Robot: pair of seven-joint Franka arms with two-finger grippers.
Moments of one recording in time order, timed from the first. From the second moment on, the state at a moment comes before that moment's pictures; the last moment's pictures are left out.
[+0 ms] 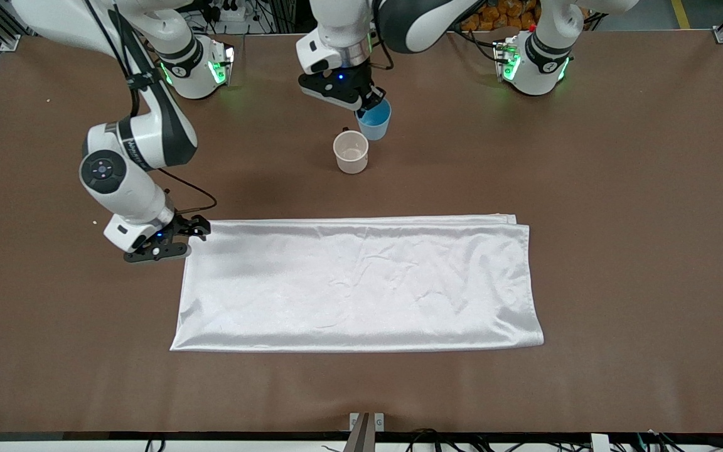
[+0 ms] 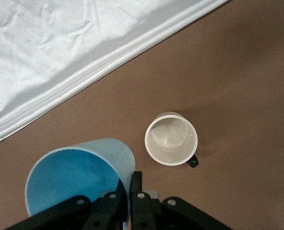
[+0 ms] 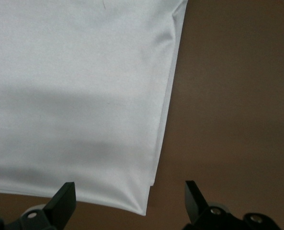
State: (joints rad) left arm -0.48 0.36 -0.72 -1.64 0.33 1.83 -0.76; right arm 0.10 0.26 0.08 -2.04 -0.12 2.27 0.09
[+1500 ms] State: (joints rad) left arm -0.59 0.62 -0.72 -1.67 0.53 2.04 -0.89; right arm 0.10 0.24 0.09 -1.42 -0.12 1.67 0.05
